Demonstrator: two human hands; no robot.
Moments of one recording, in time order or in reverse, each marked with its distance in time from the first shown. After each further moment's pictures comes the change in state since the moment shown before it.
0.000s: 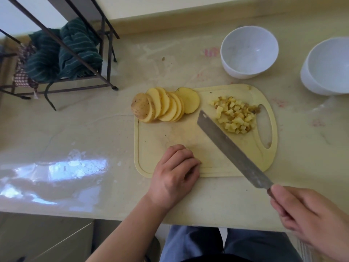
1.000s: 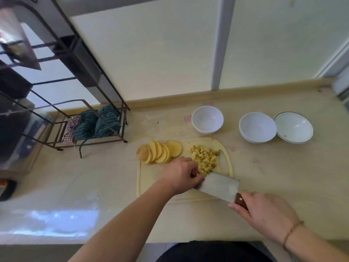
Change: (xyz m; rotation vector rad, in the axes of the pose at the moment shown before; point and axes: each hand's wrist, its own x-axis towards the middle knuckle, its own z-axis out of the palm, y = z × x) left_hand 0.113 0.034 -0.006 0.109 -0.607 -0.182; right_hand -0.019 -0.011 -0.036 -1.087 0.267 -0.321
